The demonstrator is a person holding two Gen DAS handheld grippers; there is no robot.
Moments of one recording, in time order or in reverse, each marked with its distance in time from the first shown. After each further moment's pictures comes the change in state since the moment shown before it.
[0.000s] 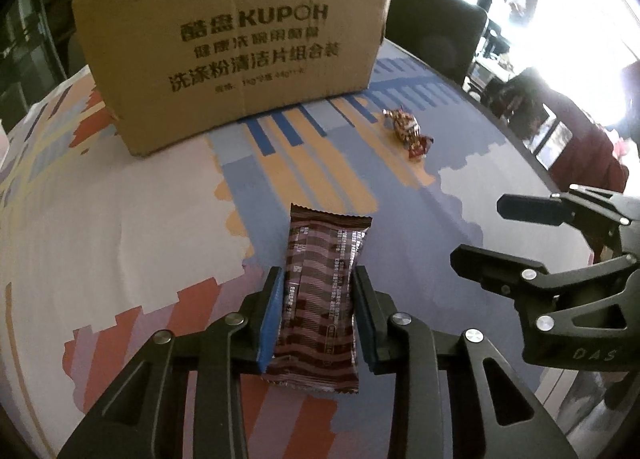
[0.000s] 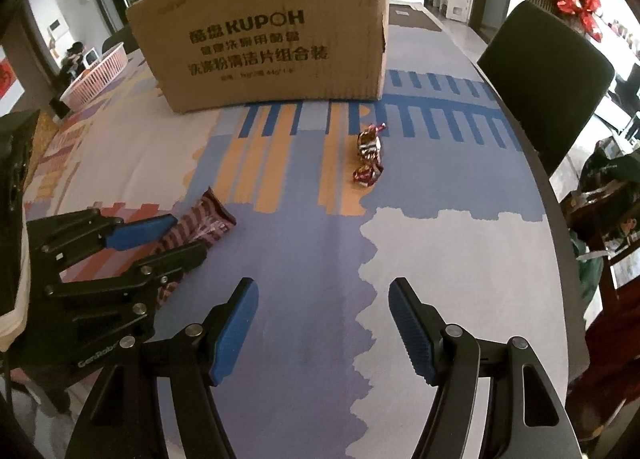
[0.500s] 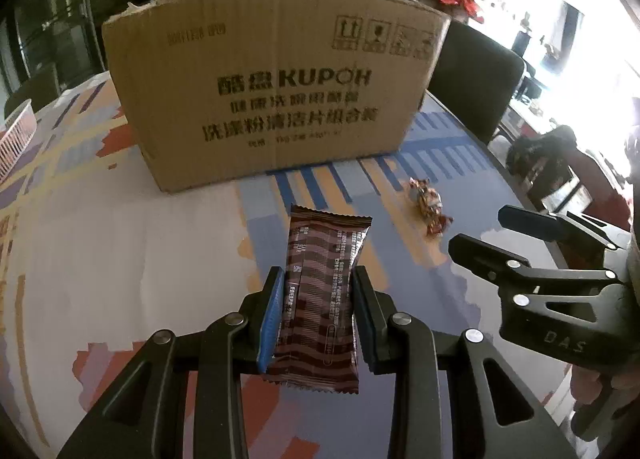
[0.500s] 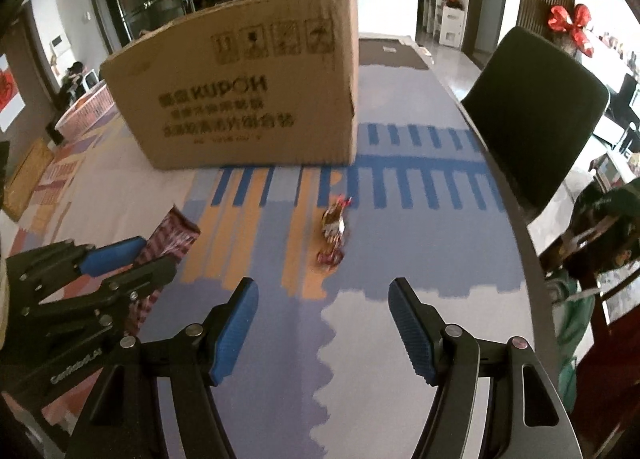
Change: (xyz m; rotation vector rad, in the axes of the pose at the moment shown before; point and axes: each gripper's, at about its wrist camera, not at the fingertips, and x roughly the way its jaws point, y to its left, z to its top) left arm -0.011 0.003 0.037 -0.139 -0.075 0.069; right arm -0.001 -0.023 0.041 -0.002 -0.118 -0.015
